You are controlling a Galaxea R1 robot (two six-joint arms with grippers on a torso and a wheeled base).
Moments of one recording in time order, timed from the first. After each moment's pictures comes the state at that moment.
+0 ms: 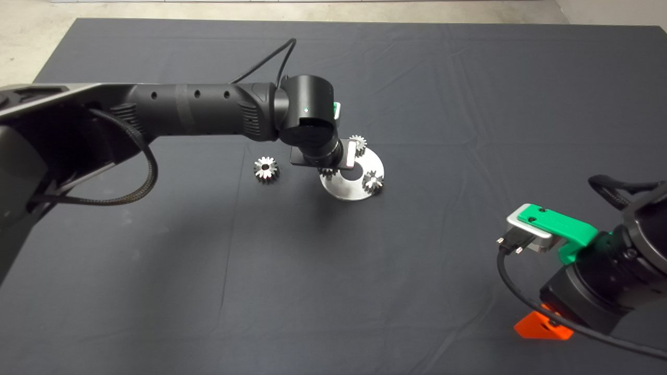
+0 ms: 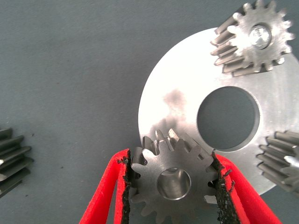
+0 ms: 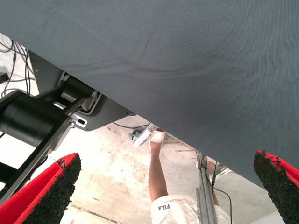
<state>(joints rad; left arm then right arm) -0.37 2.82 -1.26 0.70 1.42 -1.46 0.61 2.31 -0.39 0.11 -1.53 1.39</state>
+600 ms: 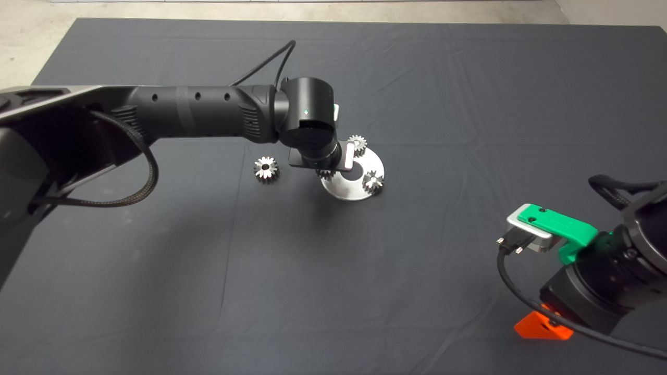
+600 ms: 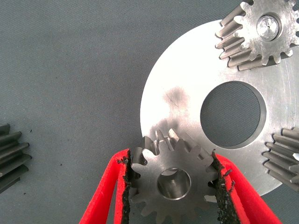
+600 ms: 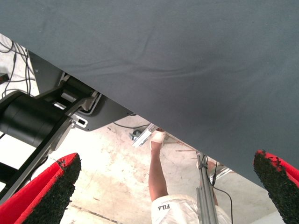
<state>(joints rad) -0.36 2.82 -1.26 0.71 1.42 -1.46 0.61 2.31 -0.39 0.11 -1.53 1.39</state>
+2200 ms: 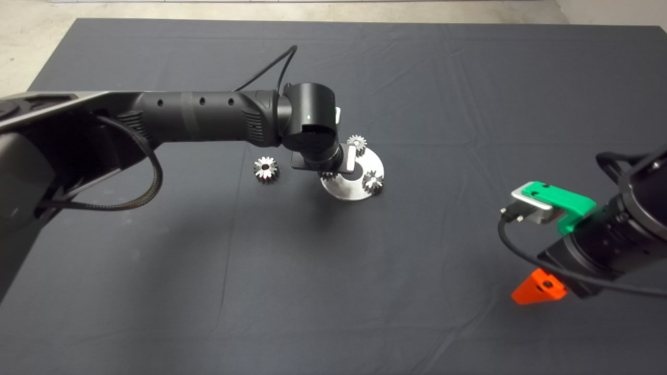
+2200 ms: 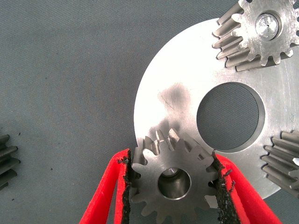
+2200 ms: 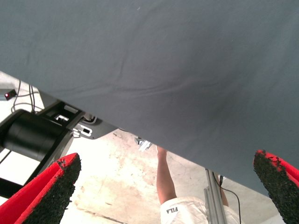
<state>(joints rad) -0.35 2.83 -1.27 0.71 1.41 -1.46 0.61 2.24 -0.53 0.11 -1.53 1.27</state>
